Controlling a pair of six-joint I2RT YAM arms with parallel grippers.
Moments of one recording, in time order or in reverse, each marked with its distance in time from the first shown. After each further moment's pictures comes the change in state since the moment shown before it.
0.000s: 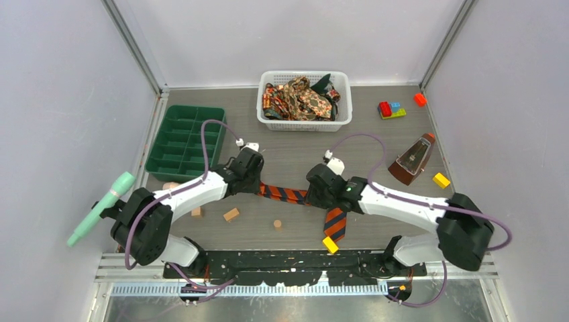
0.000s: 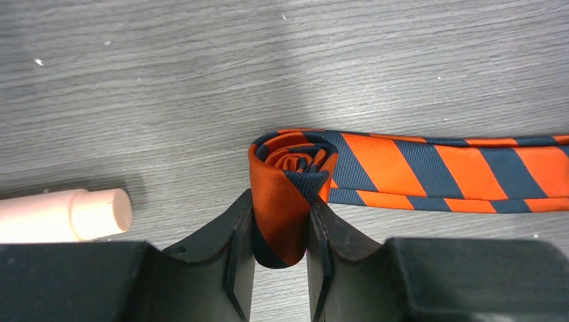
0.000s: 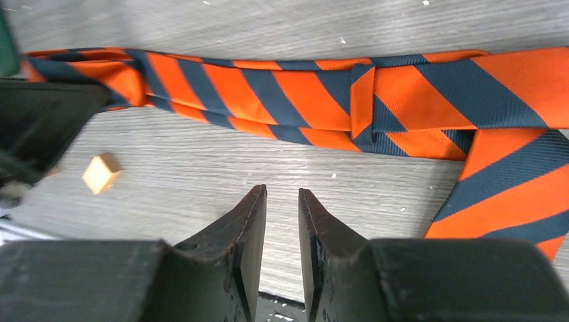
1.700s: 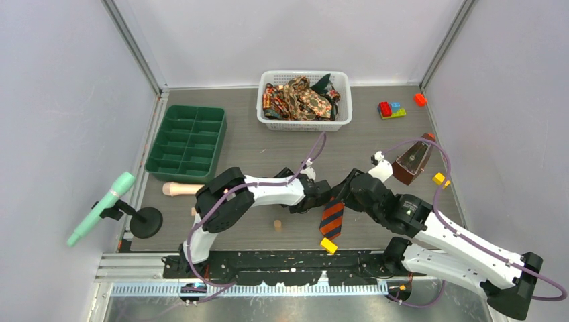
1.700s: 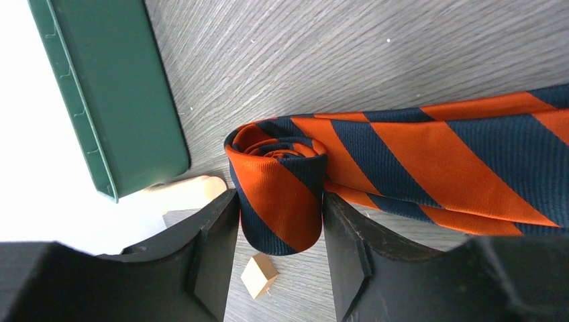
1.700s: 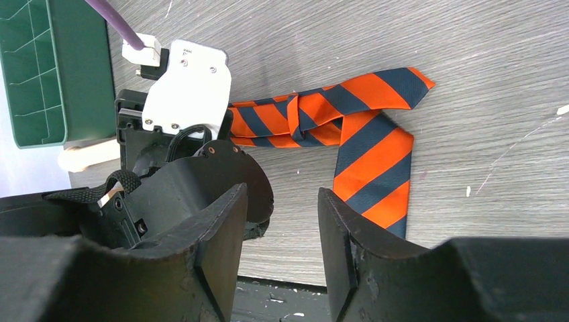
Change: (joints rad) left arm -0.497 0.632 0.584 -0.622 -0.763 0.003; right arm 0.000 -0.613 -0.062 -0.301 0.226 0.052
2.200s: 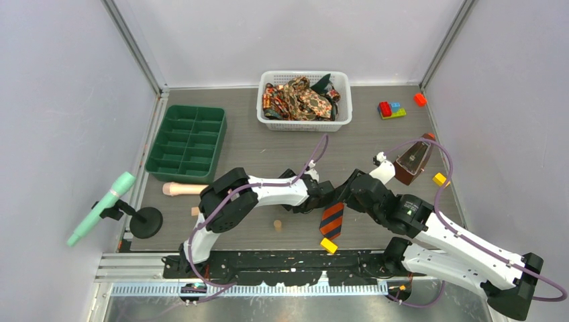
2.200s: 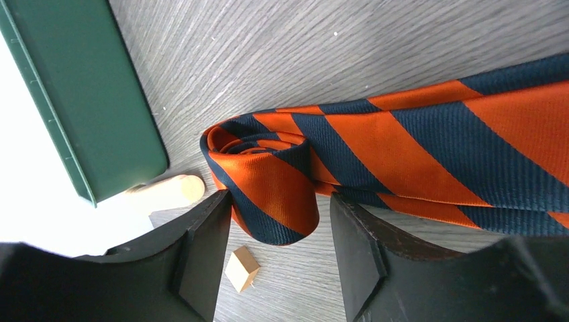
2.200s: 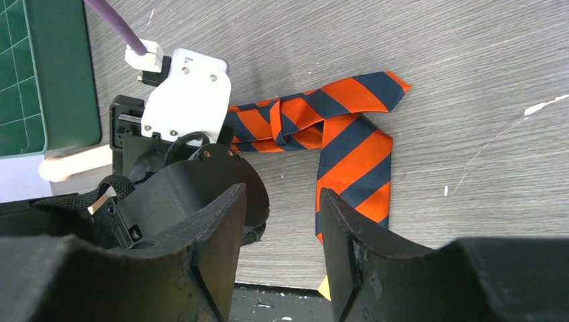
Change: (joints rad) left arm -0.014 0.037 0.048 -0.017 0.070 0.005; right arm -0.001 -0.009 0.000 -0.044 0.031 0.000
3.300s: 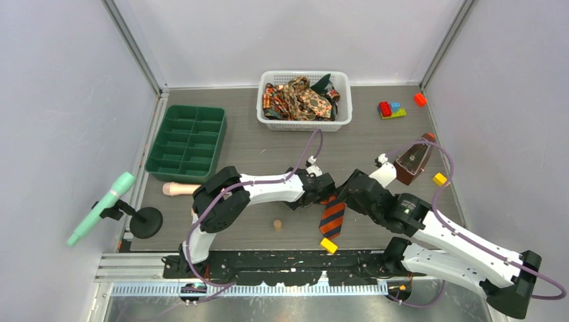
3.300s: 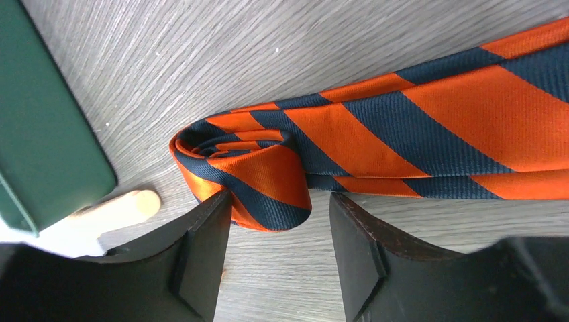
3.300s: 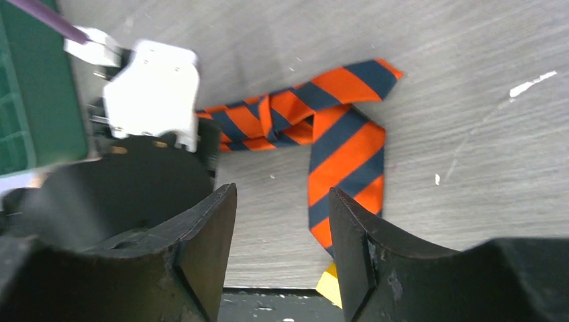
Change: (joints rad) left arm 0.022 -0.048 -0.002 0.069 0.164 0.055; right arm -0.002 0.016 0.002 -0.024 0.032 0.061
